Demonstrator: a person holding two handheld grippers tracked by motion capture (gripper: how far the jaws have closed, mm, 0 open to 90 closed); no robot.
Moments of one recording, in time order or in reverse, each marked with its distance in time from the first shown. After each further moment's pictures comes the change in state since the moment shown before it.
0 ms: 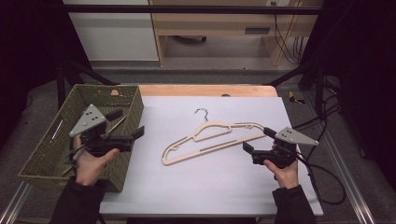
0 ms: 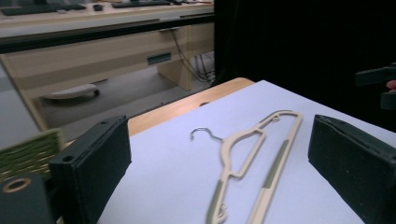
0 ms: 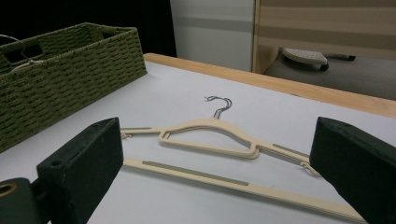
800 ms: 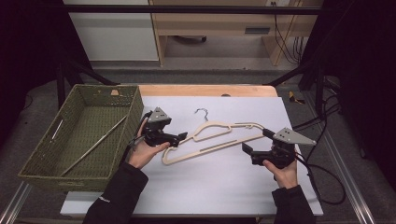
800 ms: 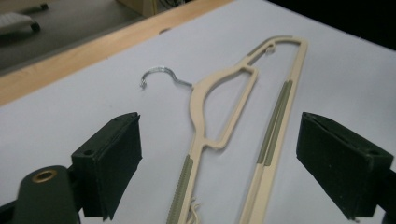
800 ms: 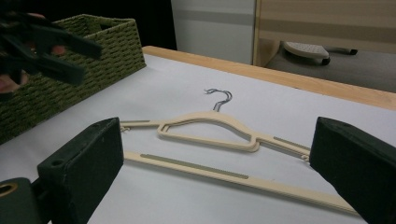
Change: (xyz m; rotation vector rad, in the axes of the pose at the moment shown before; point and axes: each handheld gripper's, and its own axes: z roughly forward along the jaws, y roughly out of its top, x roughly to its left) left arm -0.014 -0.054 0.147 0.324 -0.116 0.016; right arm -0.001 -0.005 0.004 0.025 -0.001 -0.001
